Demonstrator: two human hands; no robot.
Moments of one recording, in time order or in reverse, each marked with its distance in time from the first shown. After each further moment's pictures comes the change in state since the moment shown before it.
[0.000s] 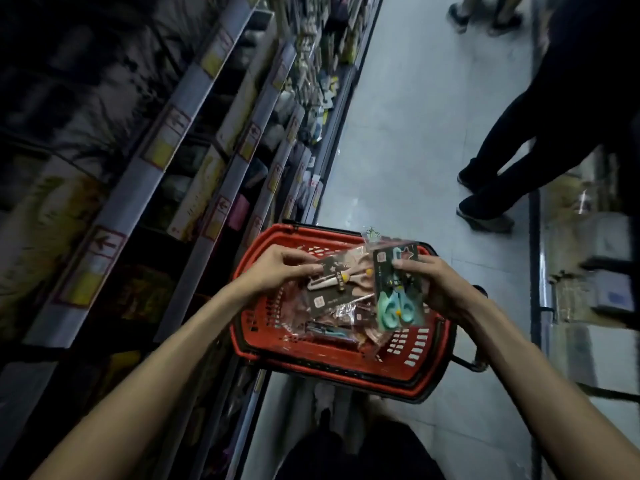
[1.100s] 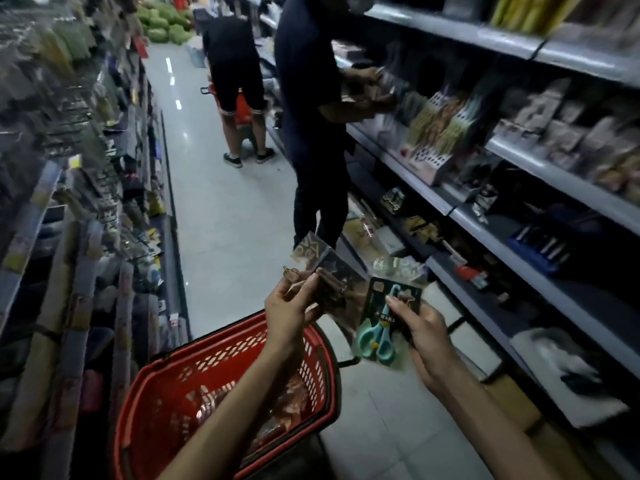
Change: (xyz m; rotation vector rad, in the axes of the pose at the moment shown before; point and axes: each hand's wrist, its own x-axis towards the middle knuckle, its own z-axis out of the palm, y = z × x) left_hand -0.086 0.189 0.187 -0.687 -0.177 0.205; right_hand -0.263 0.060 0.017 0.410 0.927 -0.658
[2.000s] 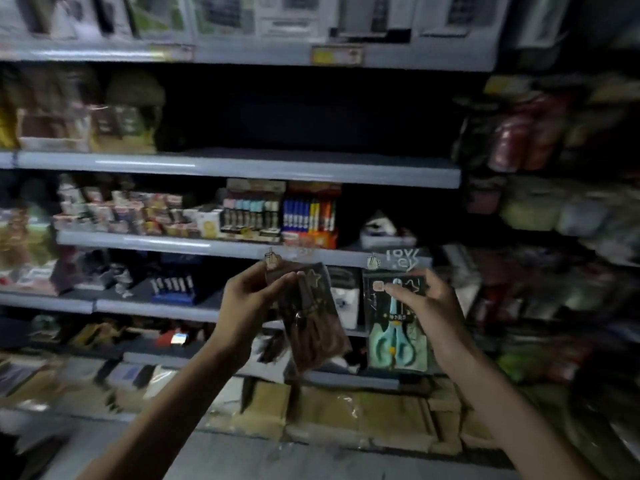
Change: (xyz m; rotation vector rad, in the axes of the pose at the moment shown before) left_hand -0.342 -0.109 0.458 0.337 -1.218 0.147; right_hand -0.393 -0.163 -0.476 -0.190 1.046 -0.452
